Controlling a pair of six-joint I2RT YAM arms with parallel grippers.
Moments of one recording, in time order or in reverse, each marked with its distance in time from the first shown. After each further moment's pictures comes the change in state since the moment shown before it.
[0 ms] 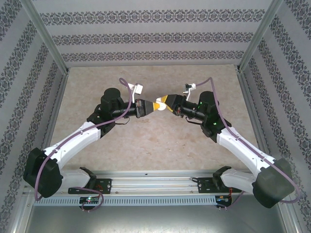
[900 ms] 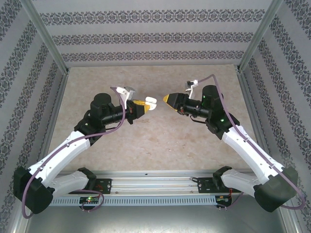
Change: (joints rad) left arm 0.014 -0.201 -0.036 -0.237 -0.248 0.409; right arm -0.002 -0.036 0.169 -0.357 0.006 -0.197
